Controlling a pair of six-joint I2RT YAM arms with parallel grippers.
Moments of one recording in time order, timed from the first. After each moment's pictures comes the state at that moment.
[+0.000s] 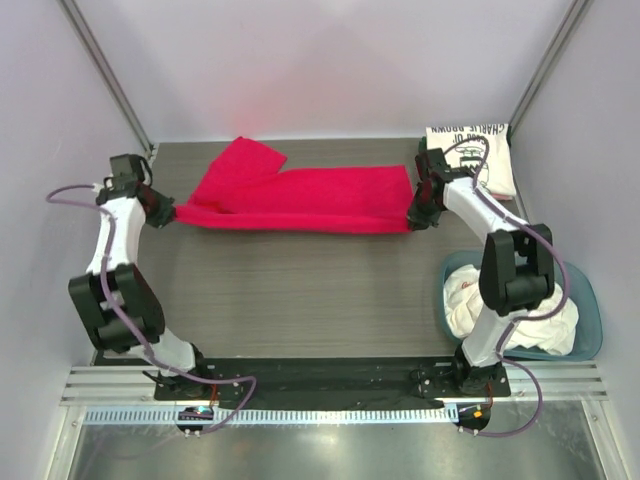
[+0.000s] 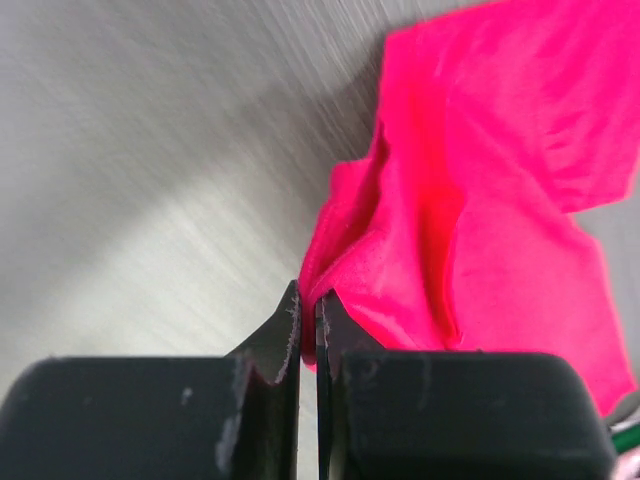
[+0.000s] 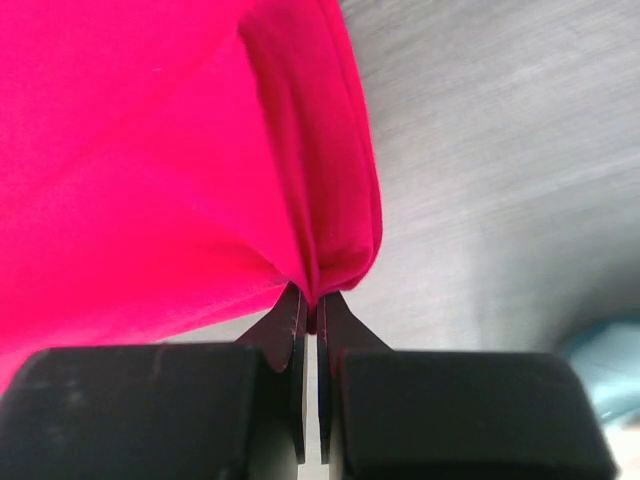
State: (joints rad) left arm 0.28 1.60 1.32 -0.70 -0.03 -0.77; right arm 0.18 1.81 1.40 -0.79 0.08 0.63
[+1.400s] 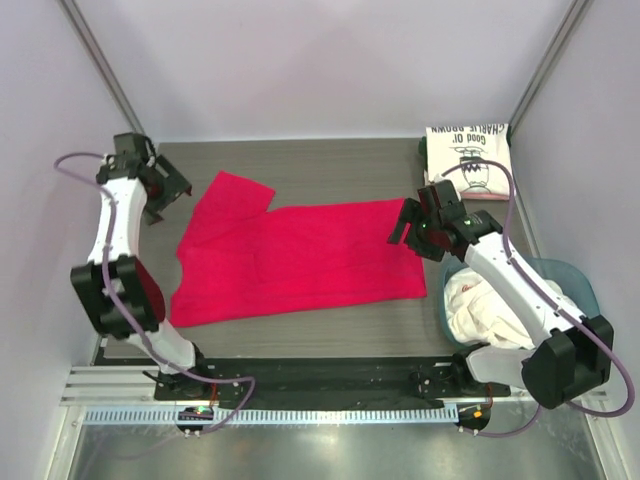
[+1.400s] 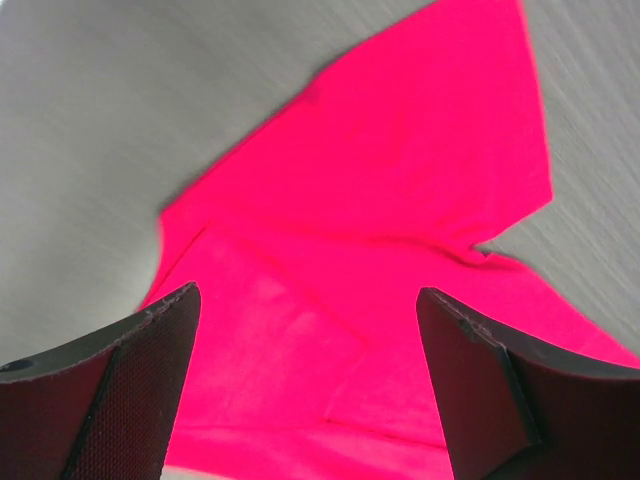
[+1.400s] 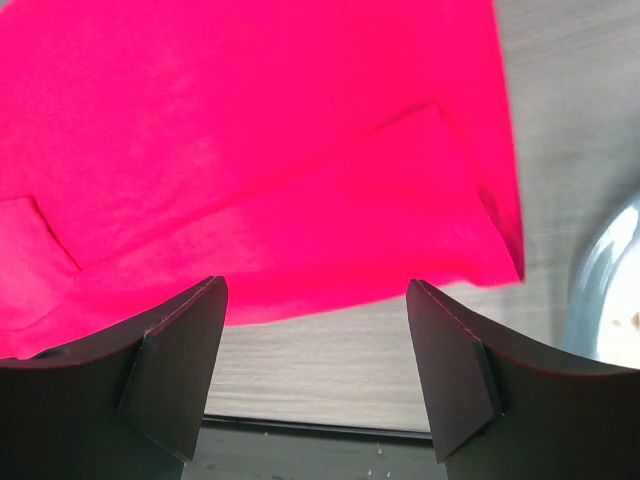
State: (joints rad) left arm 0.24 1.61 1.50 -0.87 -0.02 -0.57; right arm 0.37 1.24 1.07 -0.79 0.06 0.73
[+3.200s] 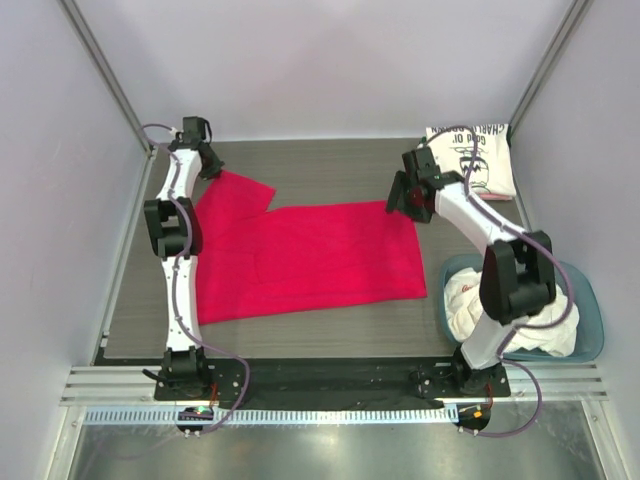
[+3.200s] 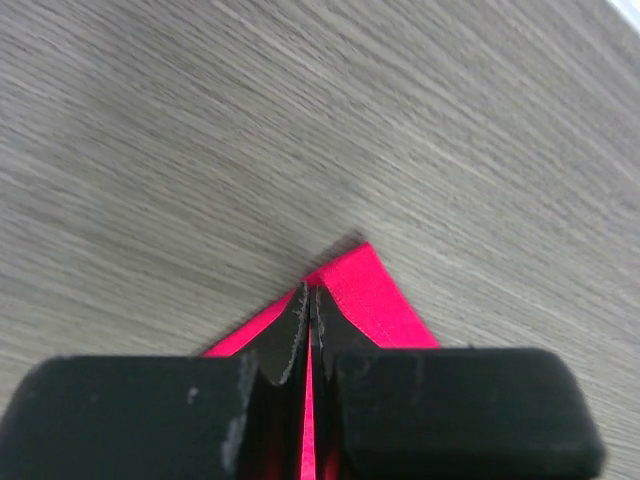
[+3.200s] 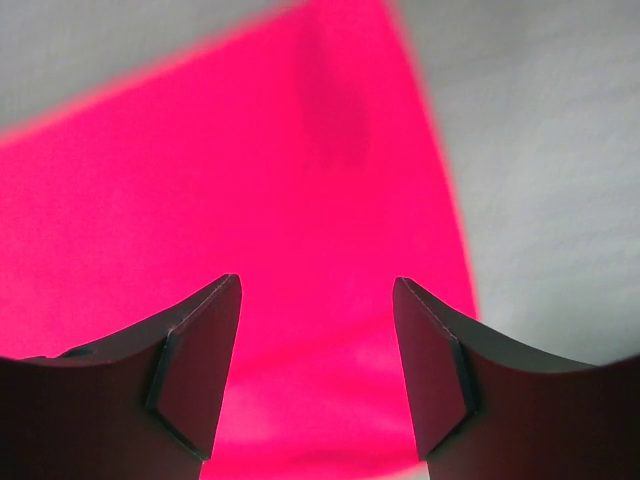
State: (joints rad) left arm 0.06 2.65 2.46 -0.75 -0.07 -0.51; right arm 0.30 1.66 1.28 -0.61 0.12 0.55
